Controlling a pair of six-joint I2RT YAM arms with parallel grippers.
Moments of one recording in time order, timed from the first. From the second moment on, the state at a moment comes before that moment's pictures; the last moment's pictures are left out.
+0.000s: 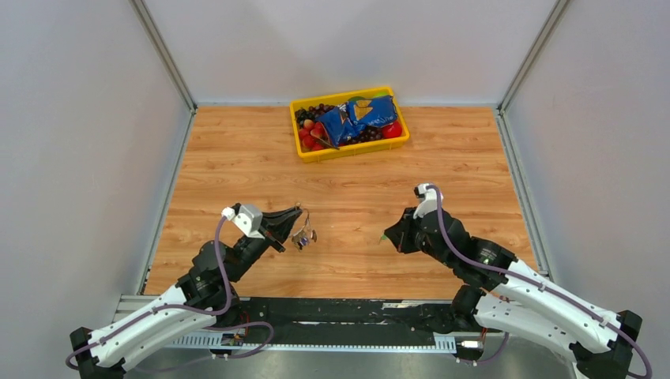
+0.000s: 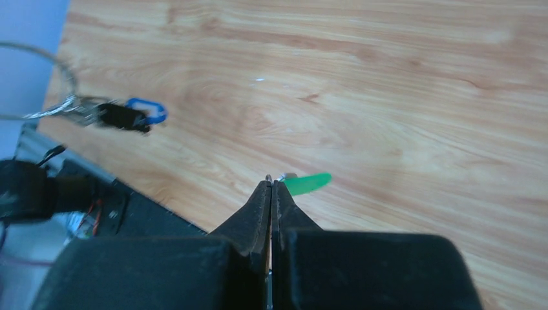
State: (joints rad) left arm -0.95 0.33 0.29 0.25 -0.23 -0.10; right arm 0.95 0.68 0.65 -0.52 0.29 0.72
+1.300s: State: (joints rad) left arm -0.95 0.23 0.25 0.34 -0.06 -0.10; right arm 1.16 0.84 0.49 0.47 0.10 0.90
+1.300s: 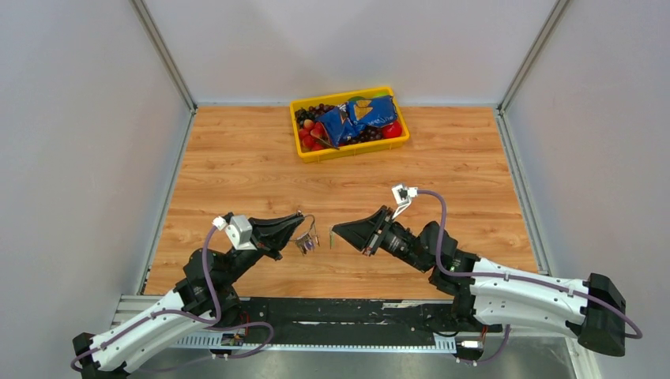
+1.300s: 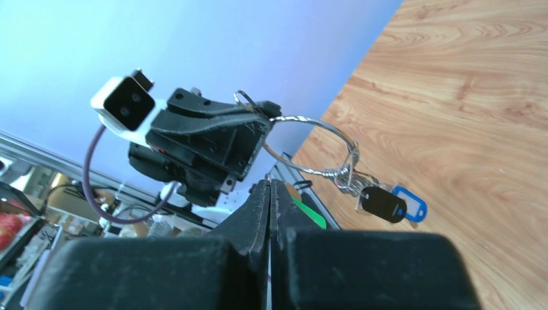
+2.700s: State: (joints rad) left arm -0.95 0.20 0.12 0.56 -0.13 0.04; right arm 1.20 1.24 0.58 0.84 0.24 1.18
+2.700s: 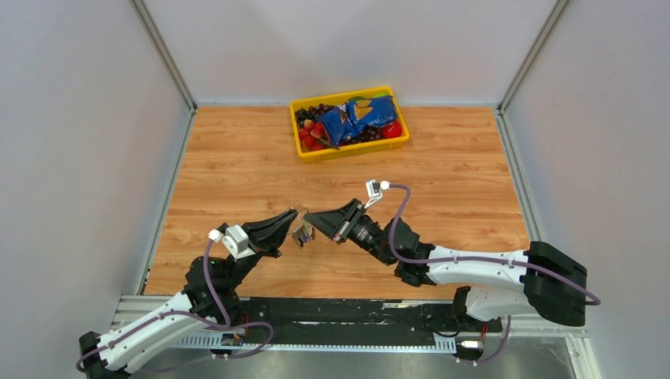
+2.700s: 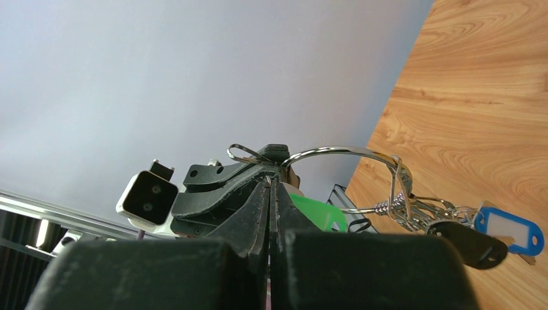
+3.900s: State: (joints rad) left arm -0.95 0.20 0.12 0.56 -0.12 0.04; right arm 1.20 1.32 0.61 0.94 0.23 1.22
